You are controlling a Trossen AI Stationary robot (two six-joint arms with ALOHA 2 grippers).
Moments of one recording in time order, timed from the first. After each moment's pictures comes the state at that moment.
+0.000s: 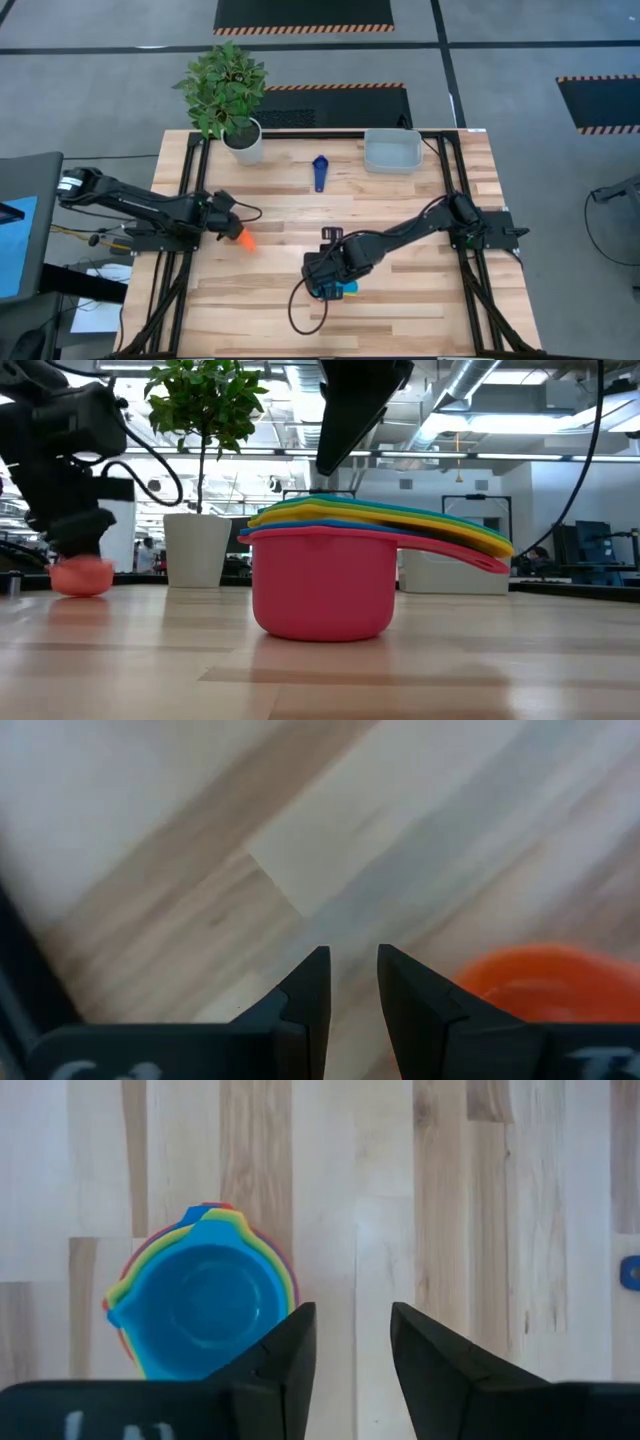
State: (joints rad) left arm -0.12 0.96 0.34 -0.76 -0.48 -0.91; right arm 0.37 2.11 1.89 -1.01 0.29 0.31
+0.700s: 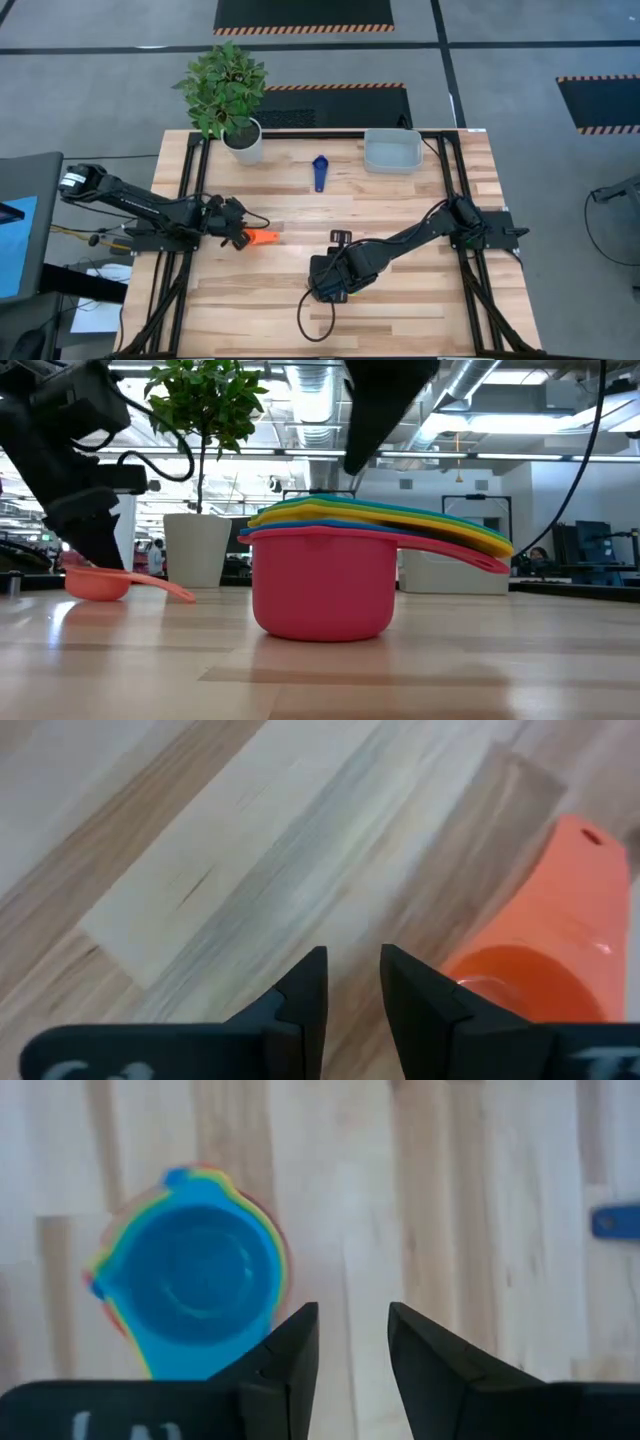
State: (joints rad) left arm -0.20 0.99 0.34 -0.52 -0.42 -0.79; right arm 0.41 2.11 1.89 -1.12 0.38 0.44
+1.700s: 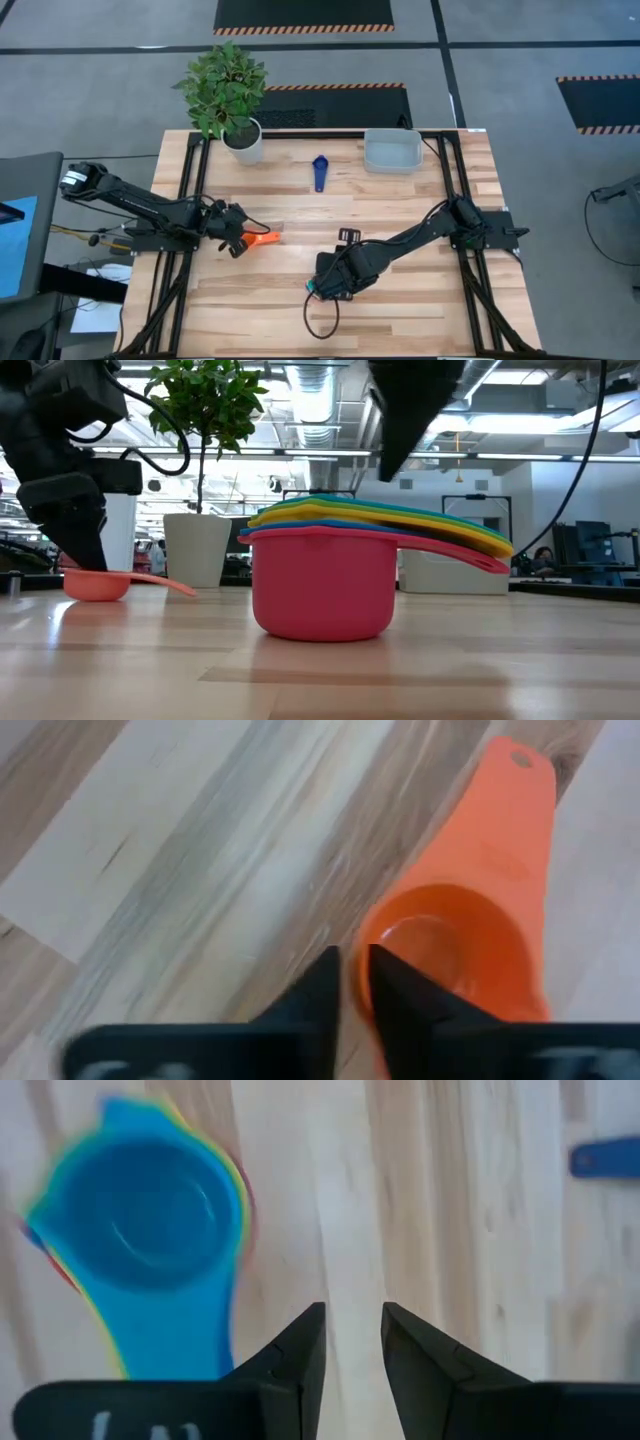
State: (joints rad) left arm -0.24 0.99 0.37 -0.56 -0.29 -0.76; right arm 0.42 2.11 1.89 -1.27 0.40 0.50
